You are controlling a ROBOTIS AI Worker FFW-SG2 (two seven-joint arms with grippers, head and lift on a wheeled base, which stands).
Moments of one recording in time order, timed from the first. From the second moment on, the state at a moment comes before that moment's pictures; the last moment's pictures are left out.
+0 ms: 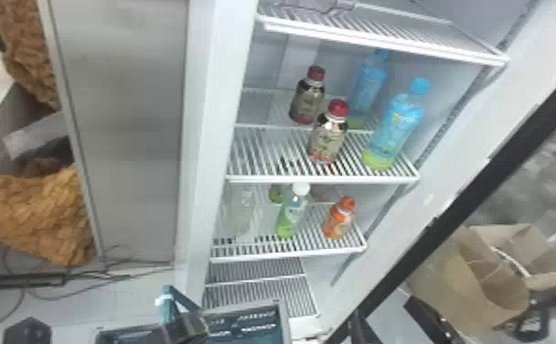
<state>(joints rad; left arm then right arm) 0.28 0.09 0.06 -1.66 1.35 1.31 -0.72 1.11 -0.01 -0.33 -2.39 -0.33 -0.03 0.40</state>
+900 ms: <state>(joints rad) 0.28 0.10 0.06 -1.66 1.35 1.31 -0.72 1.09 -0.01 -0.33 -2.37 -0.34 -0.03 0.40</state>
